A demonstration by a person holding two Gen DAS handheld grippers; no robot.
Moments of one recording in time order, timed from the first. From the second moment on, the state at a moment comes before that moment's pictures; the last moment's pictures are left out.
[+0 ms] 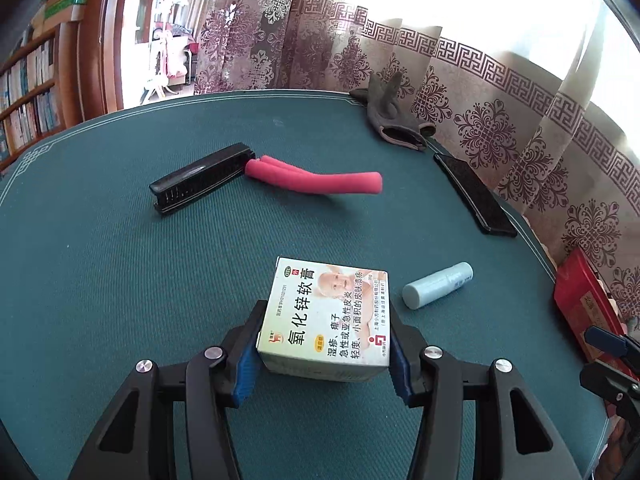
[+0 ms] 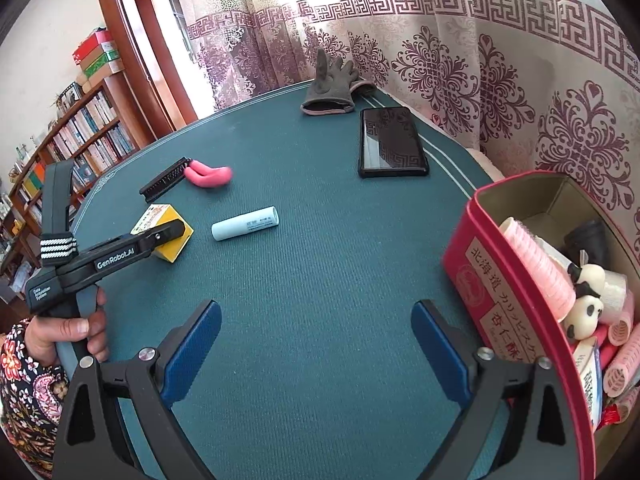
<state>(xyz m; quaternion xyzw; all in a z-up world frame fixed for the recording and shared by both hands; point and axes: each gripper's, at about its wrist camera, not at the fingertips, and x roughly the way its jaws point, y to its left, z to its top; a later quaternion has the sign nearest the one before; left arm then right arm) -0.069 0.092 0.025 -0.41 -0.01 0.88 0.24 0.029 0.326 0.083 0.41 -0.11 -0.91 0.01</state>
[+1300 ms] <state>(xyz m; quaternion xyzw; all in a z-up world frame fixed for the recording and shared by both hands) -0.047 0.058 0.013 -0.41 -0.03 0.89 0.19 -0.063 0.268 0.060 0.42 -0.05 -0.91 0.00</state>
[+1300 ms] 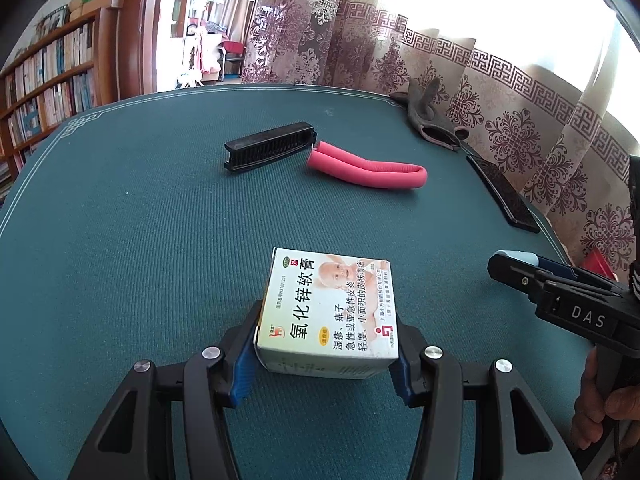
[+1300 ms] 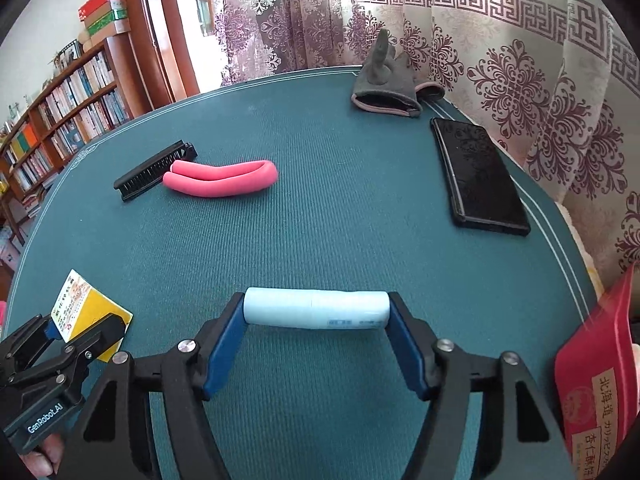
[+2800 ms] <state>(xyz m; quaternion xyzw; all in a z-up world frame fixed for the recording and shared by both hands) 0.001 0.101 0.036 -0.36 0.04 0.90 0.23 0.070 0.364 0.117 0.34 -0.13 -0.93 -0.12</state>
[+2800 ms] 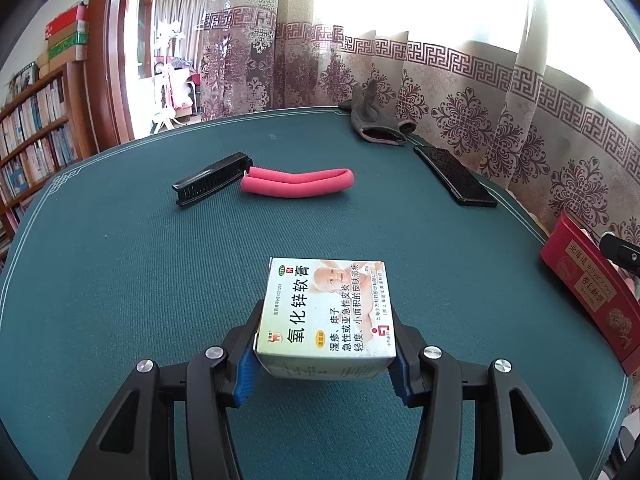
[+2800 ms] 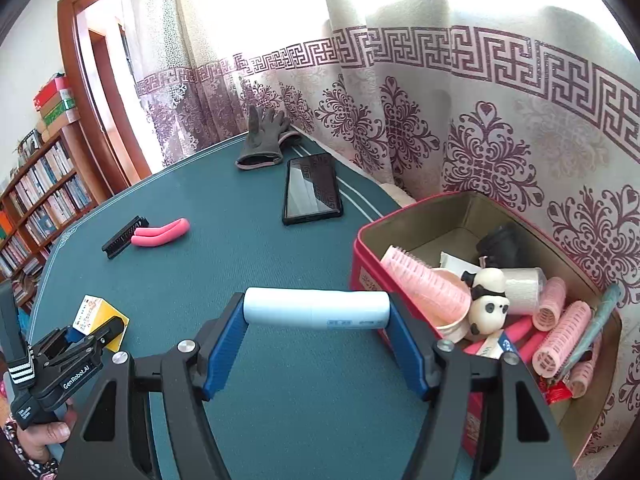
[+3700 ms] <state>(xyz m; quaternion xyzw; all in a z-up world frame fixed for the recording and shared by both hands) 0.032 0.175 0.059 -0.35 0.09 0.89 0.30 0.125 0.442 0.126 0.29 -0.18 -0.92 -0.21</state>
